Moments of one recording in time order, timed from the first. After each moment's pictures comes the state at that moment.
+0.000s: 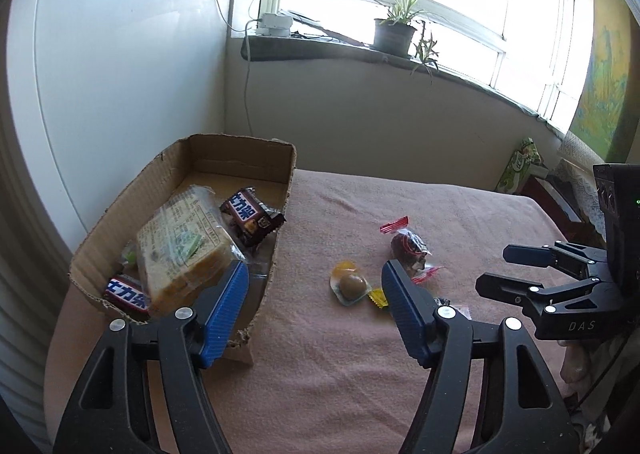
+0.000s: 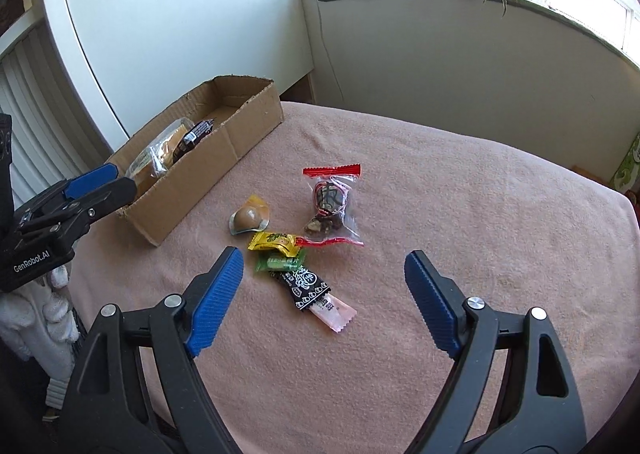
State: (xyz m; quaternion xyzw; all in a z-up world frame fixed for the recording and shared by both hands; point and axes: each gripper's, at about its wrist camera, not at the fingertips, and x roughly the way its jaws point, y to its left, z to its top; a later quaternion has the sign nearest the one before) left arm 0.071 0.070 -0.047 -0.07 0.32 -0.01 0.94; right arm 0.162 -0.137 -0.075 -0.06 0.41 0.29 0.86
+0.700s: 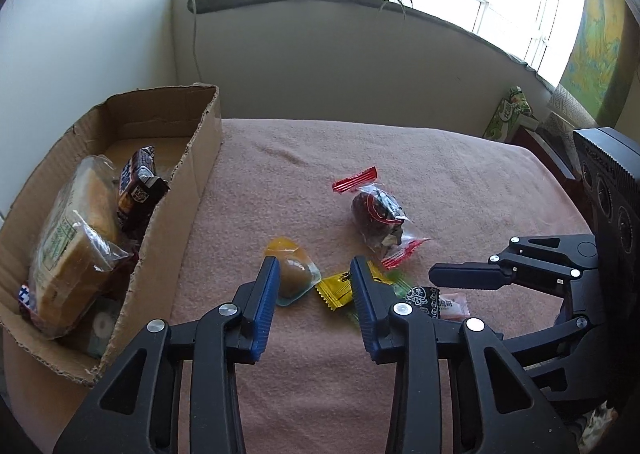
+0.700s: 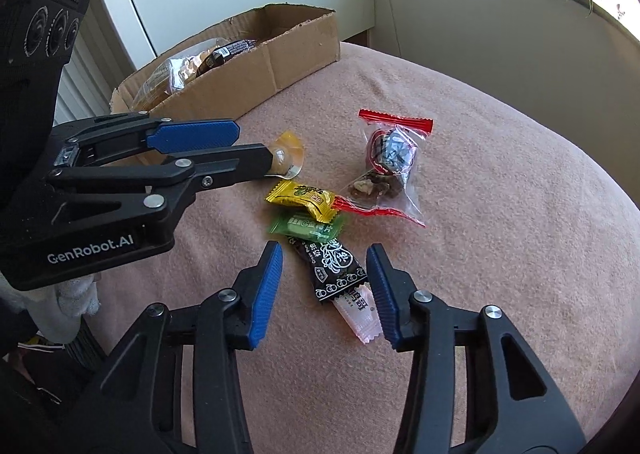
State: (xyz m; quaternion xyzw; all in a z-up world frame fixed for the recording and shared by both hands) left arm 0.126 0.019 -0.092 -0.05 0.40 -0.05 0.91; right arm 0.174 -0.103 -0.123 -0.14 0.44 0.38 0.80
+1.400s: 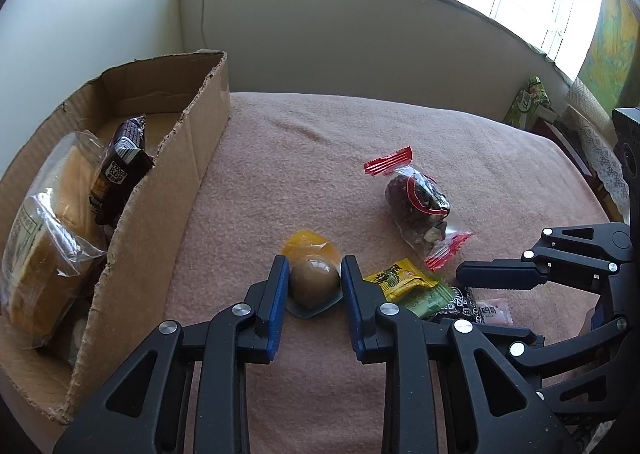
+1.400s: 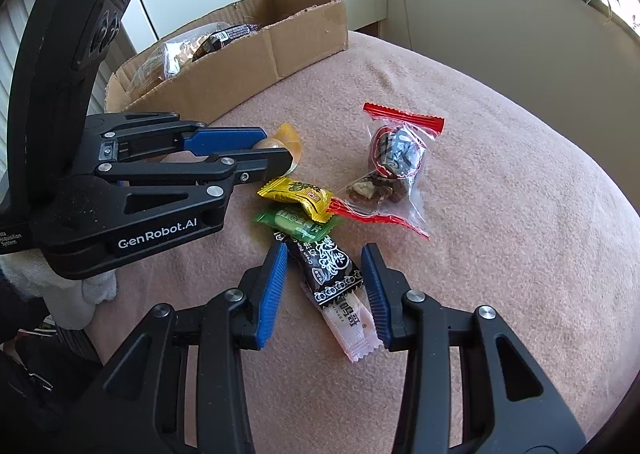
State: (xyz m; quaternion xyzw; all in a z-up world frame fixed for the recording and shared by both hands) left arm 0.150 0.024 -0.119 -0.05 0.43 -0.04 0.90; right arm 0.189 -0.094 -0.132 -0.16 0.45 0.39 0.79
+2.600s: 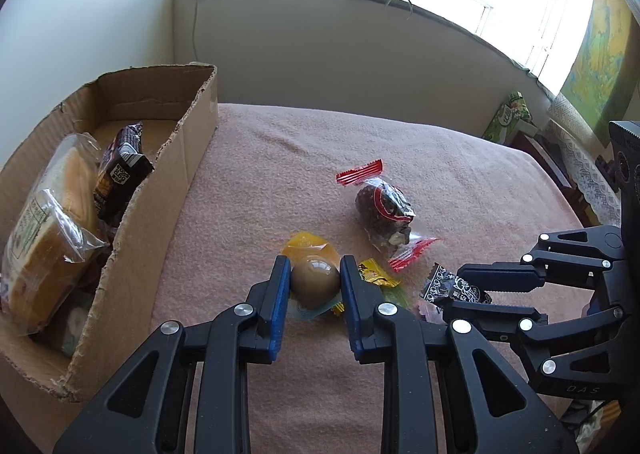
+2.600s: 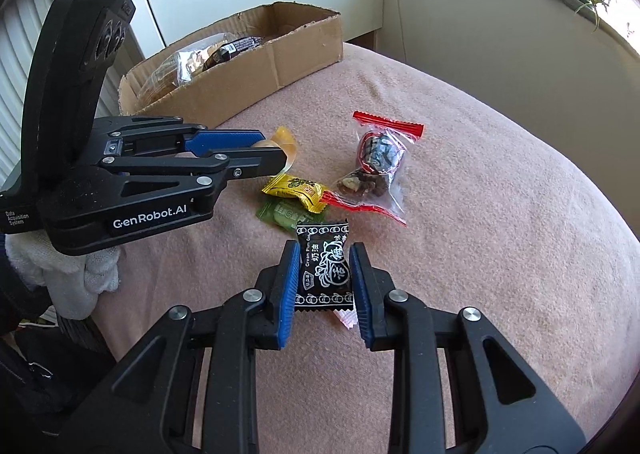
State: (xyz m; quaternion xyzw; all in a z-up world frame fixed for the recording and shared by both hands) left arm 0.129 0.035 -0.101 -0.07 0.41 -0.07 0.91; right arm 0.172 -0.116 -0.111 -0.16 0.43 0.39 0.80
